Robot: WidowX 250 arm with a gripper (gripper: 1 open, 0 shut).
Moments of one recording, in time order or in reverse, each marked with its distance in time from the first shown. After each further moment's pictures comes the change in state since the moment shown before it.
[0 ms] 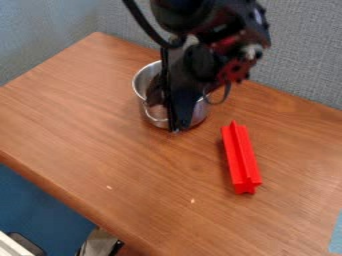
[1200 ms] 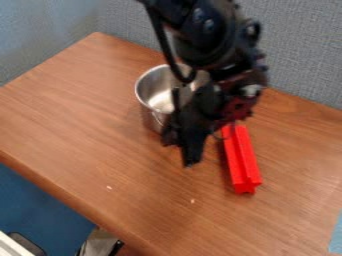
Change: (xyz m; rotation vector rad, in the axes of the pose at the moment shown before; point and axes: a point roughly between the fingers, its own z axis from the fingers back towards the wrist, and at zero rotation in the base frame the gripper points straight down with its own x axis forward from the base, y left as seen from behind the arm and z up) arm 0.024 -0.041 -0.054 -0.139 0.019 -0.016
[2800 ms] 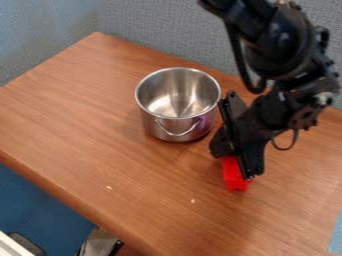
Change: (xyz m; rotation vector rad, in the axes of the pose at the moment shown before) arm 0.061 -0.039 0.040 -0.056 -0.014 0.099
